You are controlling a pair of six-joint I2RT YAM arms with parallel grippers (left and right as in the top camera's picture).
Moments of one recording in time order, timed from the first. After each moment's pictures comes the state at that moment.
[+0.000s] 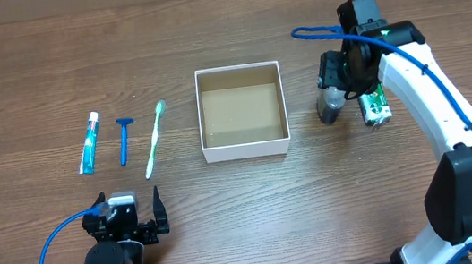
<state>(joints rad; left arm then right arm) -0.01 0.01 0.14 -0.47 -0.04 0.05 0.14 1.80 1.48 -0.96 -0.05 0.38</state>
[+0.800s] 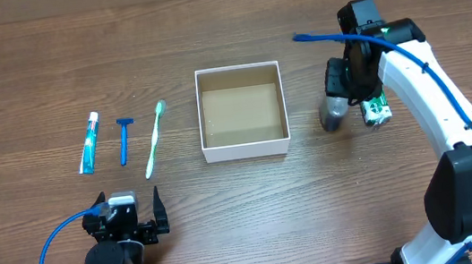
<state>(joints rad) -0.01 0.01 0.14 -0.47 -0.04 0.05 0.14 1.80 1.52 -1.09 -0.03 0.38</state>
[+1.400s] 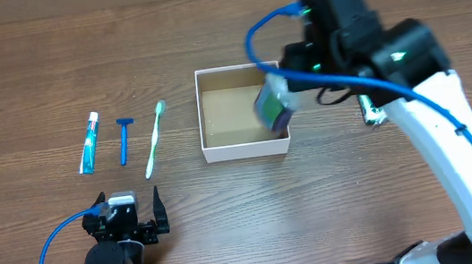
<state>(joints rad) -0.01 0.01 0.14 -0.47 -0.04 0.05 0.49 1.62 1.89 -1.24 -0.03 0.38</state>
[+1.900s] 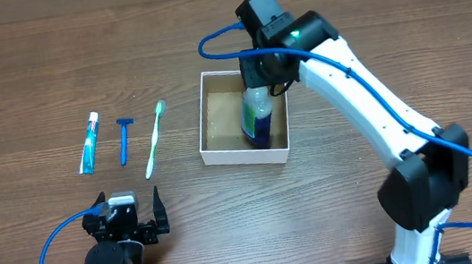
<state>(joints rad) -0.01 0.01 0.14 -0.47 -0.04 0.05 0.50 1.98 1.89 -1.07 0.00 0.41</state>
